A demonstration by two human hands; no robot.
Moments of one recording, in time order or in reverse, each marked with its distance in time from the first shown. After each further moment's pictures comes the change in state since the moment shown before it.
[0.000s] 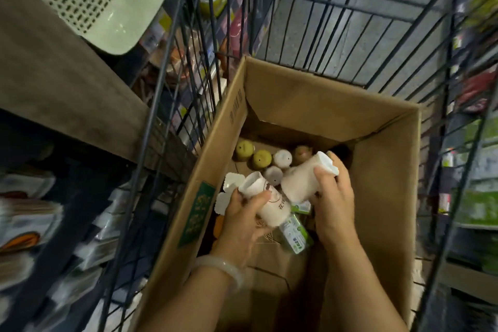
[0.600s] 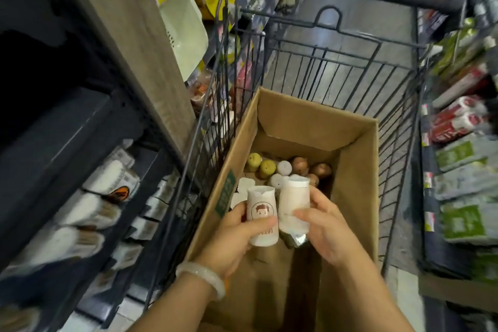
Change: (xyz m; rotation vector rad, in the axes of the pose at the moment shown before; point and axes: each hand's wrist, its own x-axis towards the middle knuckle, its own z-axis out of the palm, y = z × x) left_hand -0.120 0.020 -0.050 0.202 -0.261 0.066; right_hand -0.114 -0.037 -0.013 0.128 -0.496 0.205
